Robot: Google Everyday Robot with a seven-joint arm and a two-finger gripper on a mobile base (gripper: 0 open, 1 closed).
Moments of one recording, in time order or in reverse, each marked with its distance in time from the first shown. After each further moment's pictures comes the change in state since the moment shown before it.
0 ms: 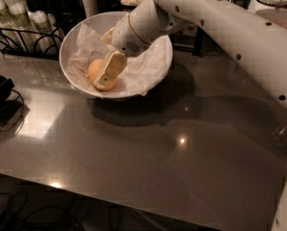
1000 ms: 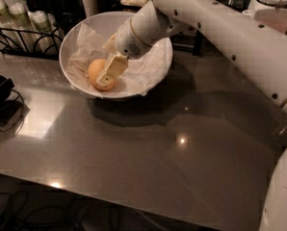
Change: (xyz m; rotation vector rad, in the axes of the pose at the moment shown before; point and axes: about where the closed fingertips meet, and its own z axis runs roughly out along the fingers) arm 0.016 -0.008 0.009 -0.011 0.022 0.032
